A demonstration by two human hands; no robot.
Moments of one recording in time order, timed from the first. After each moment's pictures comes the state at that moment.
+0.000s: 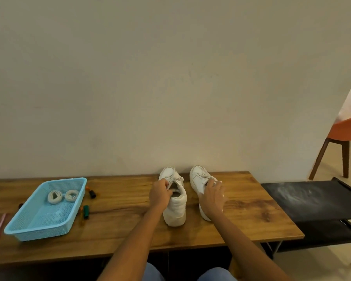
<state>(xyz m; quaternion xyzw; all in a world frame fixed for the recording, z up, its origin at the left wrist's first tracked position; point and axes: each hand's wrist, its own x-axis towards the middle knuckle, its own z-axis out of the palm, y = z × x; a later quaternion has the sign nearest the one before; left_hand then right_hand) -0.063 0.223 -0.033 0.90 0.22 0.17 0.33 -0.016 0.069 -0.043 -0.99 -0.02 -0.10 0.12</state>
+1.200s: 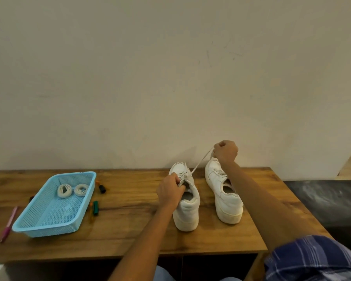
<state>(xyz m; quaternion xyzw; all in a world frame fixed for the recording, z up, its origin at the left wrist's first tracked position) -0.049 0.234 -0.042 0.90 0.24 0.21 0.29 0.092 0.113 0.035 -0.83 0.00 -0.13 0.55</state>
